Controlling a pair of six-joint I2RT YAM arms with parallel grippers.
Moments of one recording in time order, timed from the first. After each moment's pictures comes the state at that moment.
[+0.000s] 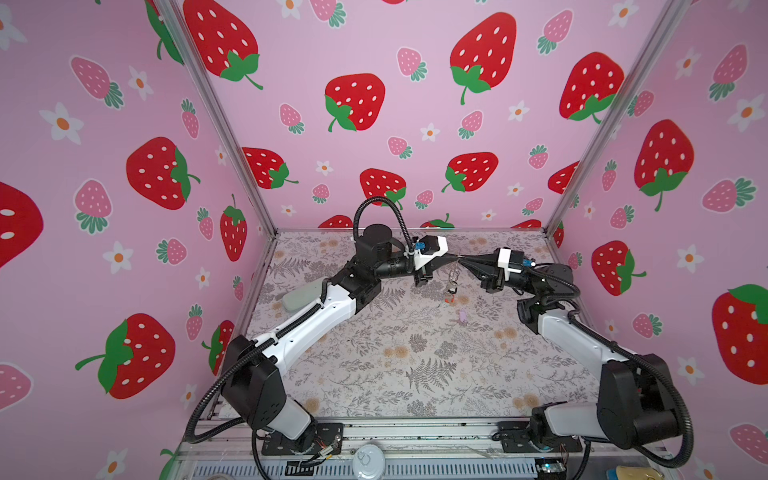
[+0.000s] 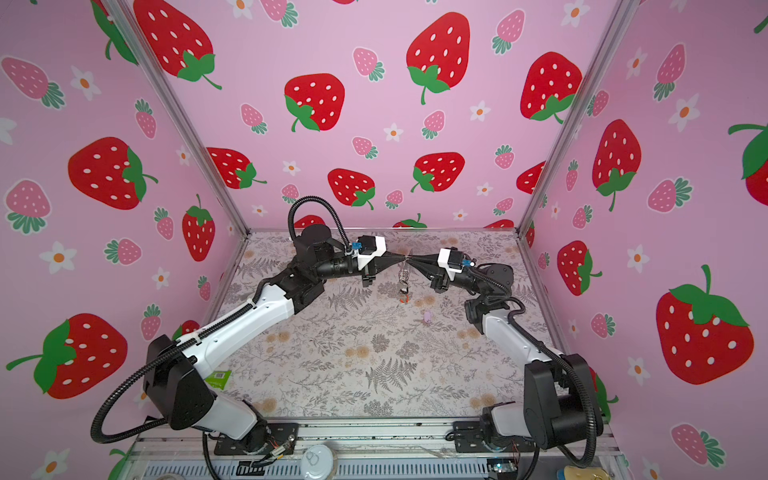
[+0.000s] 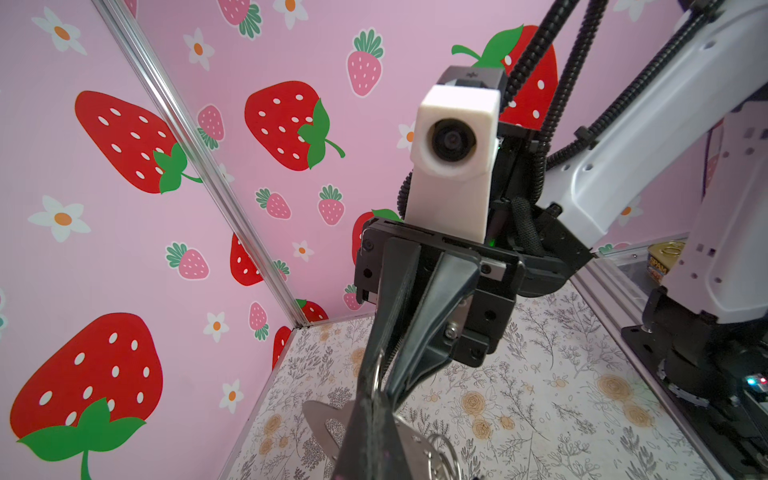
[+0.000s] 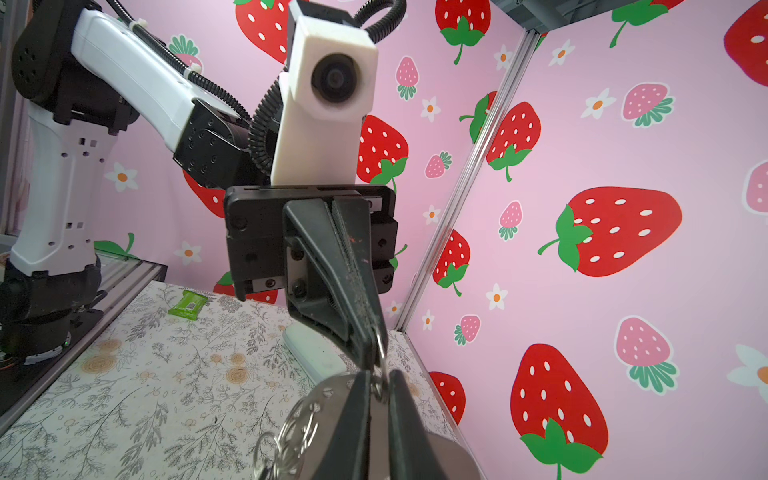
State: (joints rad) left arm -0.64 1.53 1.34 0.17 0.76 0.42; right arm 0.31 1.36 0.80 1.13 -1.10 0.07
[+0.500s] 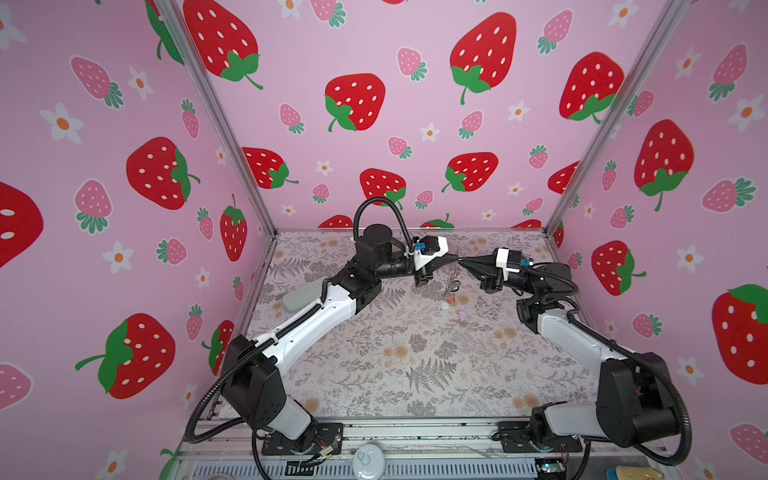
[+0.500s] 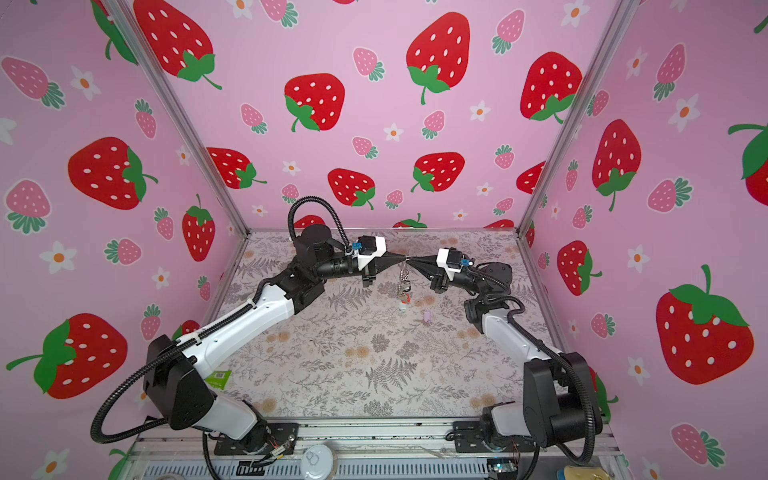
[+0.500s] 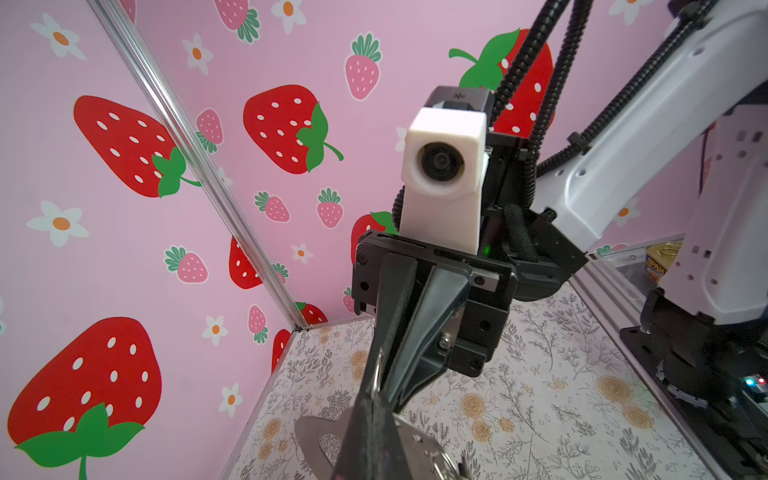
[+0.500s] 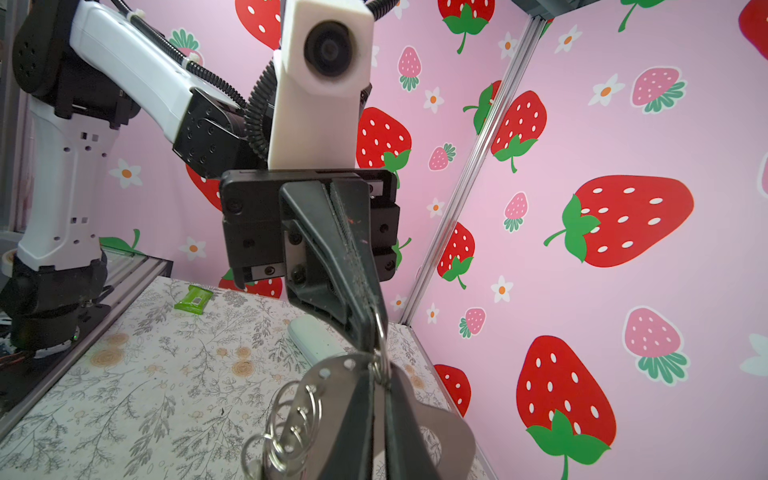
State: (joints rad) left arm -0.64 1.53 1.34 0.17 0.77 0.42; right arm 0.31 1.37 0.80 1.11 -1.12 0.06
